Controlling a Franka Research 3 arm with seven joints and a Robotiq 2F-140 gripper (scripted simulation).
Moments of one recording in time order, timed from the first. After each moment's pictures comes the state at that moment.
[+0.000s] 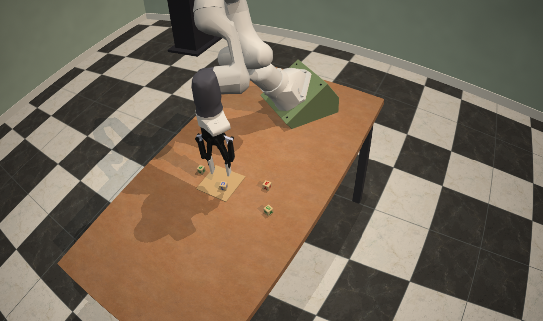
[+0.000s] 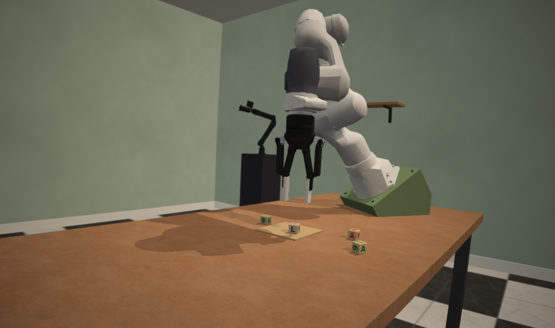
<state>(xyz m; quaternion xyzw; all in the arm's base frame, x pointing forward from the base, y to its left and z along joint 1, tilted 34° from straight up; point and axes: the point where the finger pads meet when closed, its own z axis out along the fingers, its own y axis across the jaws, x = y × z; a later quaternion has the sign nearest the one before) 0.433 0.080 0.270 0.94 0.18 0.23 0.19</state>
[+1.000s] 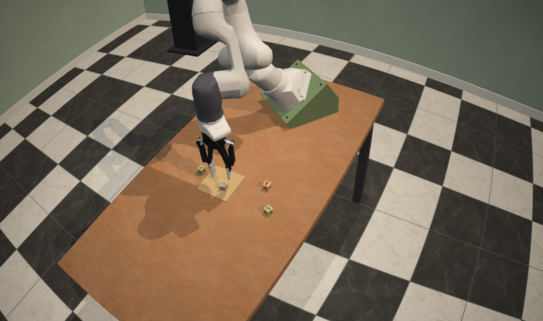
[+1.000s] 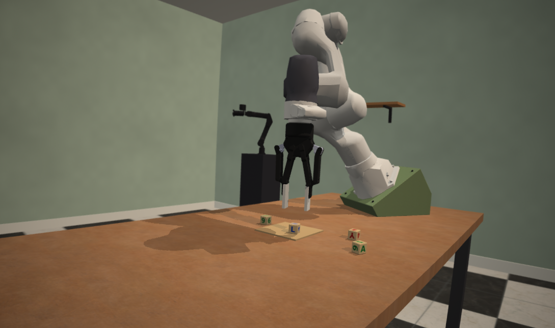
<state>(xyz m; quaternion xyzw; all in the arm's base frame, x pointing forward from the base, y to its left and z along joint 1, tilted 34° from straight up) 0.441 0.071 0.252 0.94 0.18 0.22 0.19</state>
